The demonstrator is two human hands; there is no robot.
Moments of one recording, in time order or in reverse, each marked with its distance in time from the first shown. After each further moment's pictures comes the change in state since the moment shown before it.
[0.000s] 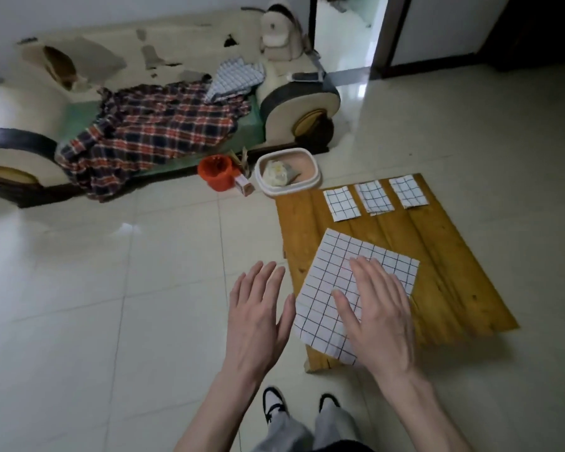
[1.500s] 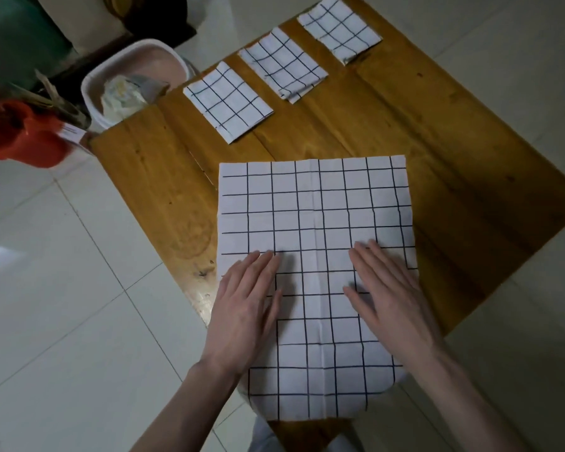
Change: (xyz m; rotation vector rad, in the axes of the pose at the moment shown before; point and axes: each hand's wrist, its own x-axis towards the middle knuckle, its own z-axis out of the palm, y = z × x) left_hand 0.057 -0.087 0.462 -0.231 -0.518 0.421; right_hand -0.002 0.304 0.348 -0.082 -0.180 0.240
